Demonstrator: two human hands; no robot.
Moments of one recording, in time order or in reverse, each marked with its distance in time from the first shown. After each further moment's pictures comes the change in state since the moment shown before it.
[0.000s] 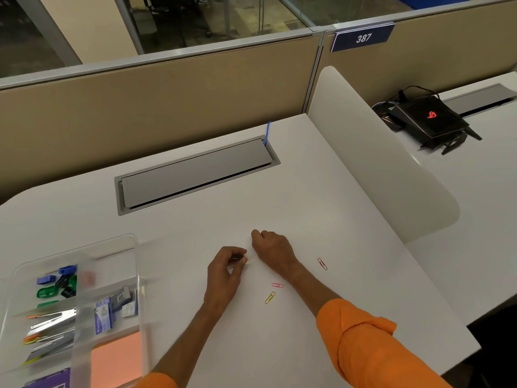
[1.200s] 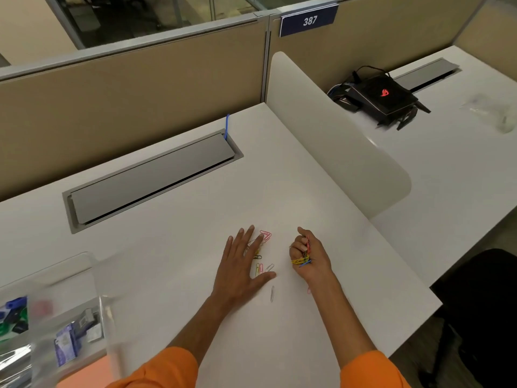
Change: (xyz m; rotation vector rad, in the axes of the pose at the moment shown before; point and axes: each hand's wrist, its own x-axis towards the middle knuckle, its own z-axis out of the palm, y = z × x) left_hand 0.005 0.017 0.069 0.643 -0.428 0.433; right_hand -0.081 0.060 -0.083 2.224 0.458 1.529
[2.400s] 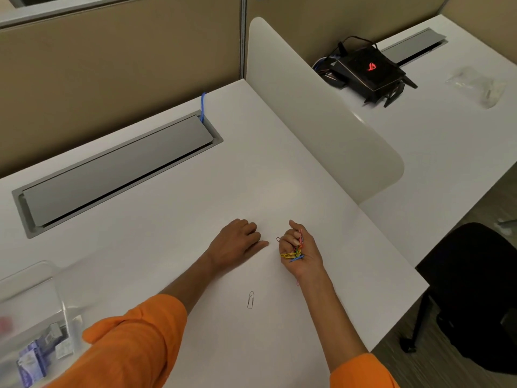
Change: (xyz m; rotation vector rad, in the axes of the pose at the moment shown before) left_hand 0.074 -0.016 0.013 0.167 0.068 0.494; right_hand 0.003 -0.003 -0.011 0.184 -0.023 0.052
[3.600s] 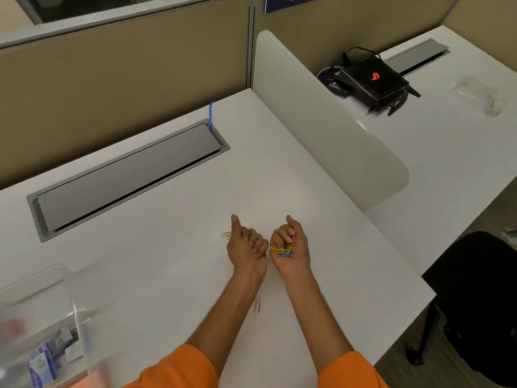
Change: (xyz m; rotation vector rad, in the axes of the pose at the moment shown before) left_hand 0.036 0.067 -0.045 -2.029 0.826 -1.399; right_hand 0.002 0.031 0.035 0.128 -0.083 -0.085
